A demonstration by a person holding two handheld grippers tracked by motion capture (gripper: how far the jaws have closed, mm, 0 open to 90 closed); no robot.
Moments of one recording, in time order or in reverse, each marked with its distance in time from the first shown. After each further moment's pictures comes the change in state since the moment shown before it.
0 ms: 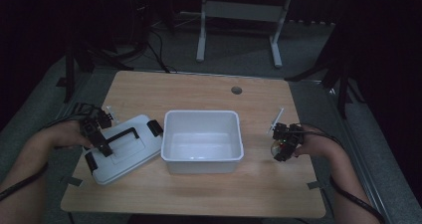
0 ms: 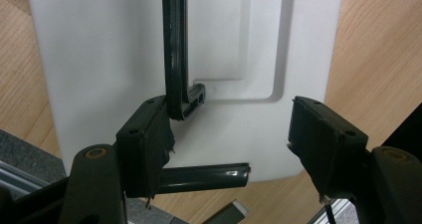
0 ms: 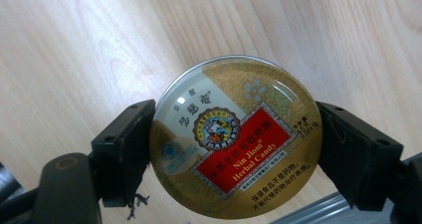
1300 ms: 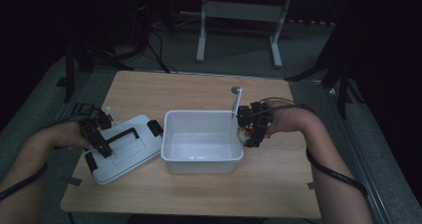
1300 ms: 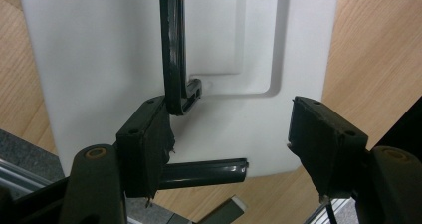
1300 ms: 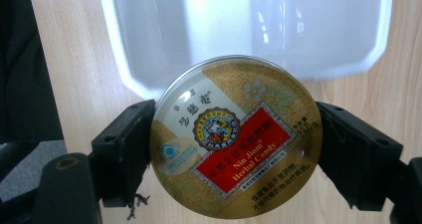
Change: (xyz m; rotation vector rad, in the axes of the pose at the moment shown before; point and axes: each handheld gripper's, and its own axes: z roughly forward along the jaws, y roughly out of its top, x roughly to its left) left arm -0.002 -0.002 0.001 0.012 -0.002 0.012; right arm 0.054 0.113 -0.092 -0.059 -0.013 -0.398
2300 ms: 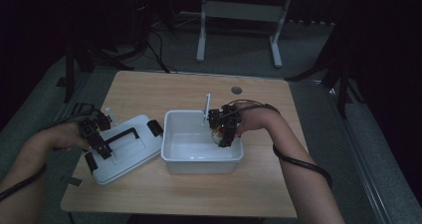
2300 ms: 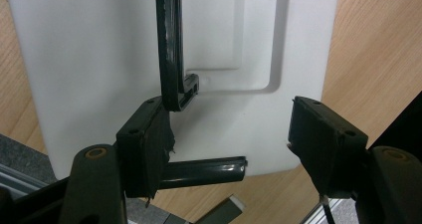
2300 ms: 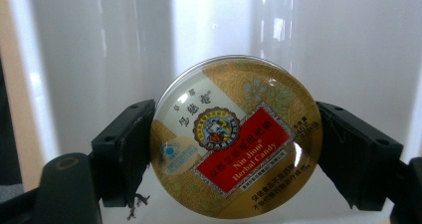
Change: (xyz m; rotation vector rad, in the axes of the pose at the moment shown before) left arm 0.002 -0.003 0.004 0.003 -0.021 -0.005; right arm -0.015 0.063 0.054 -0.020 0.034 -0.088
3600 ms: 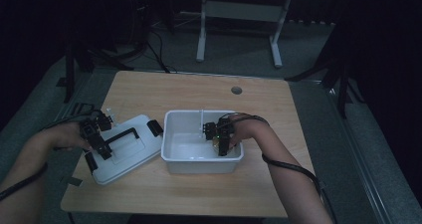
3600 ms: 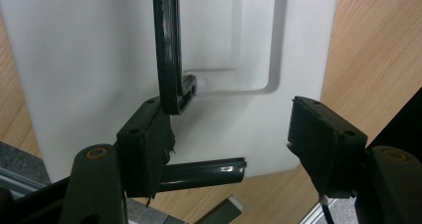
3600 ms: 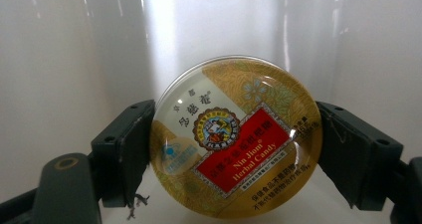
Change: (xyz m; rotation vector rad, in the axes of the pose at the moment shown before) left arm 0.001 0.002 0.002 0.009 -0.012 0.006; right arm -0.007 0.002 0.077 0.144 0.045 0.028
